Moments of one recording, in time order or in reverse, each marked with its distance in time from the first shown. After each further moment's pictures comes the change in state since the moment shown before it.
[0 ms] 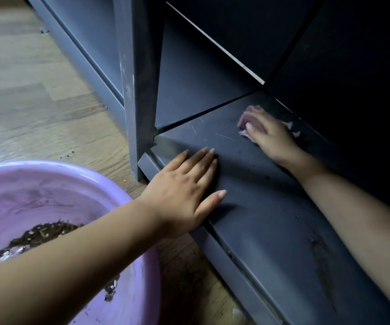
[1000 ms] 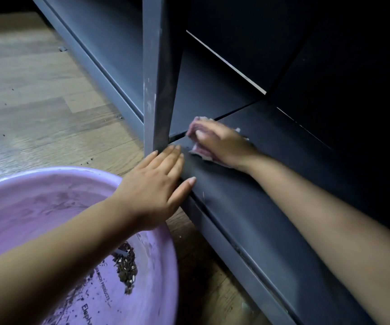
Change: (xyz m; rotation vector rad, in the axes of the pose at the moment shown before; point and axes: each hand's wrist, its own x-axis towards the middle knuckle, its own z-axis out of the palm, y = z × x) left_hand -0.030 -0.035 -0.027 0.060 -0.070 -0.184; right_hand -0.016 -0.108 0.048 0.098 -0.194 -0.148
